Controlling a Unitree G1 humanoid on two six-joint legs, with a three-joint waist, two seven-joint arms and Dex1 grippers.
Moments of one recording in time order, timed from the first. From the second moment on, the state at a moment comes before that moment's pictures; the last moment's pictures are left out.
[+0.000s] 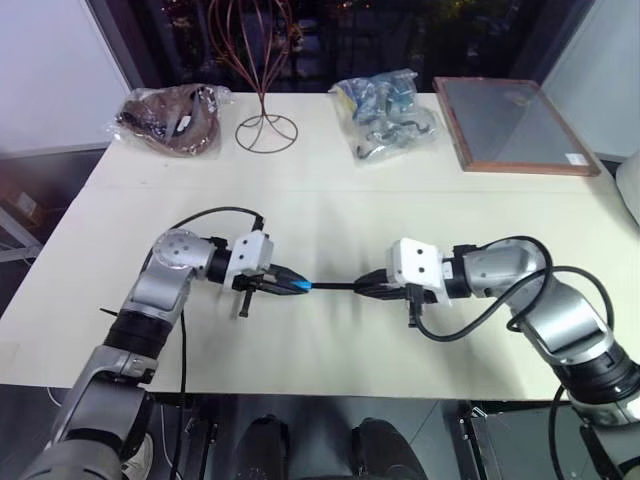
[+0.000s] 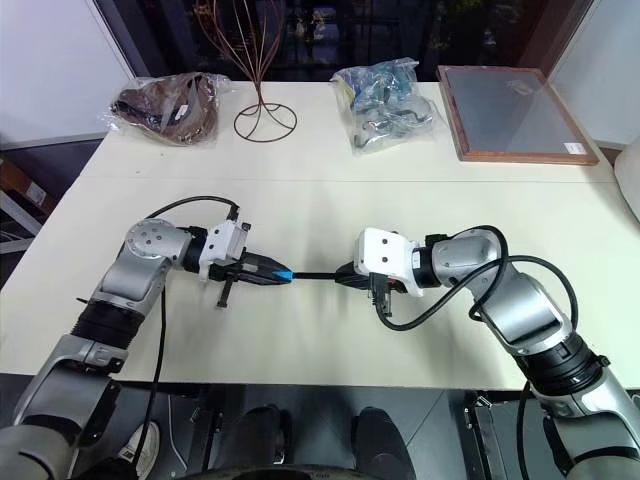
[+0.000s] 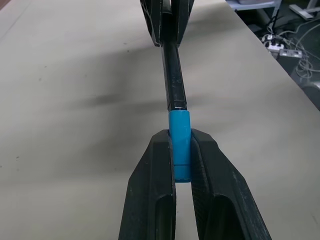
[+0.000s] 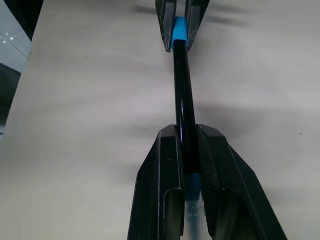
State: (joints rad) left arm -0.61 0.55 -0.21 0.29 -0.24 -0.06 -1.48; right arm -0.48 -0.80 0.27 -0.37 0.21 0.47 1.08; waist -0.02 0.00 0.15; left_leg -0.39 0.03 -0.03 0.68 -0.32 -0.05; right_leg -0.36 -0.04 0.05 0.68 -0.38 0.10
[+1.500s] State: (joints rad) left arm -0.63 0.53 -0.18 0.39 -0.16 -0.14 -1.40; right arm -0.52 -0.71 0.35 -0.36 0.02 0.53 0.99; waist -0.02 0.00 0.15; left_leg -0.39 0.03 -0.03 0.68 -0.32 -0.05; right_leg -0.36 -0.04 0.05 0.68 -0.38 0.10
